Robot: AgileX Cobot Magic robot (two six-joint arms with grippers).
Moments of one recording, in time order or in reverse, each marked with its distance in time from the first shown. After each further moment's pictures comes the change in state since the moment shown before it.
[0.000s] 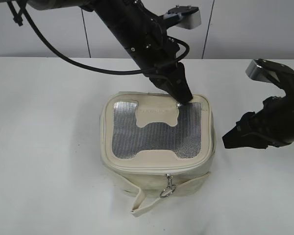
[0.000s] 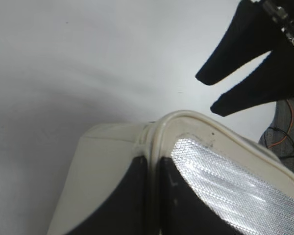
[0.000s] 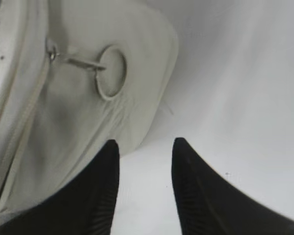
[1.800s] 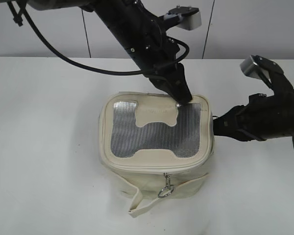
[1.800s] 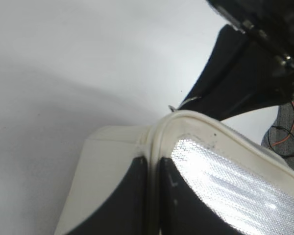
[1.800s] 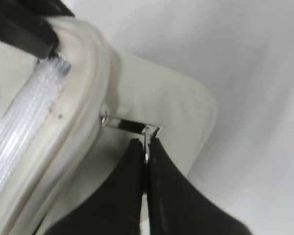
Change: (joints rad) left arm 0.000 0.000 0.002 0.008 -0.015 0.007; right arm 0.000 0.082 0.055 0.580 -0.013 -0.621
